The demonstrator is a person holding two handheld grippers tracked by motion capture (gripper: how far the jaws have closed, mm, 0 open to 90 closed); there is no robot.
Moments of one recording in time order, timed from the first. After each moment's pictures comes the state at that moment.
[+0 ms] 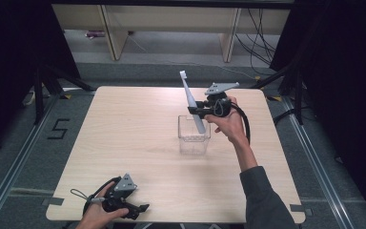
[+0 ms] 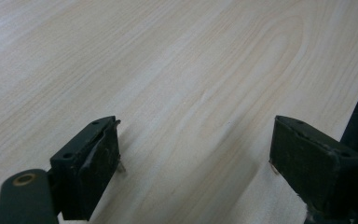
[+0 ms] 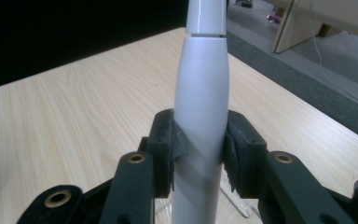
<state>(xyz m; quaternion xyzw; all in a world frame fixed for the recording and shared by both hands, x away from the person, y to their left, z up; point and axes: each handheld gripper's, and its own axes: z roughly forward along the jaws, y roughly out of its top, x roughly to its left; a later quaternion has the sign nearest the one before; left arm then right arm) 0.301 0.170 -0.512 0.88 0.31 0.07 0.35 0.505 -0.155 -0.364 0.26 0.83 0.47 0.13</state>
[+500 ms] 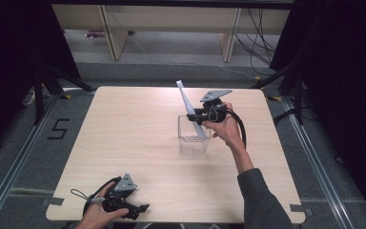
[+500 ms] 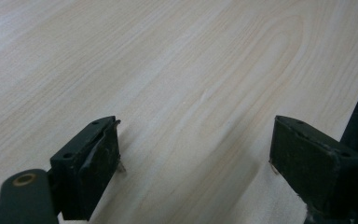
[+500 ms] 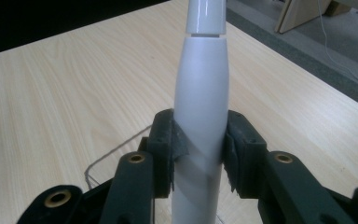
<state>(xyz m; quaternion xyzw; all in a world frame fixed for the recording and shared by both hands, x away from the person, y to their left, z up) 0.301 0.170 -0.512 0.88 0.32 0.07 0.35 0.509 -0.149 -0.391 0.27 0.85 0.44 0.13</state>
